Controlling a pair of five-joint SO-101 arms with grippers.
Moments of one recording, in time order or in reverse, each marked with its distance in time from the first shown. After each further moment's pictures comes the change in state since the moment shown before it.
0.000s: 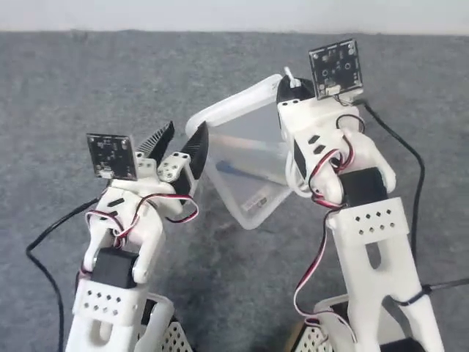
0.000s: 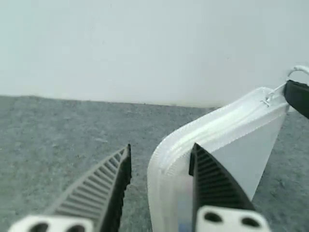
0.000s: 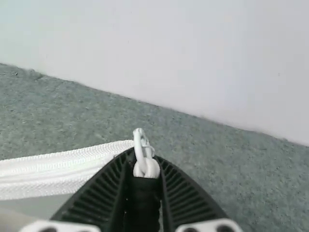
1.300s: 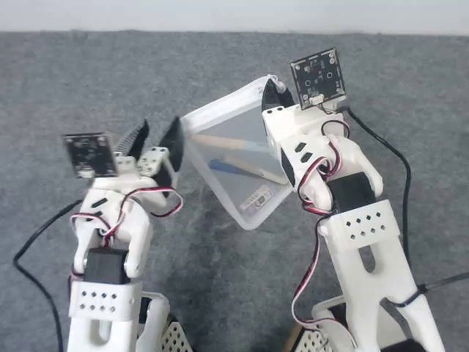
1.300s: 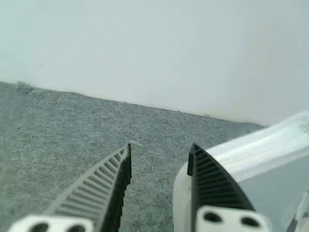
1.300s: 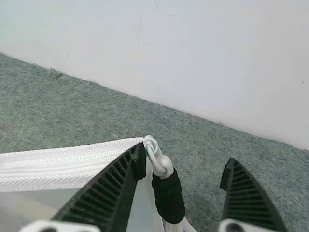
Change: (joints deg) left arm -8.4 0.1 0.0 0.0 1.1; right arm -3.9 -0.5 3.0 -2.8 0.1
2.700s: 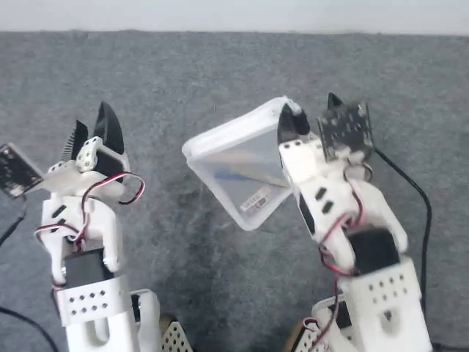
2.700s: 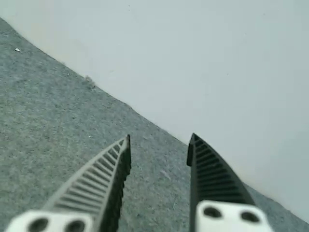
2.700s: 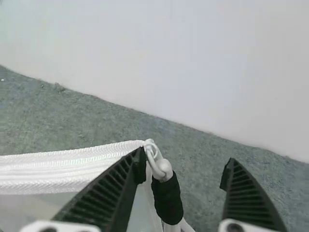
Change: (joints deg) left arm -17.1 0.0 0.0 -4.6 16.5; right arm -0.1 -27.9 13.5 3.3 0.3
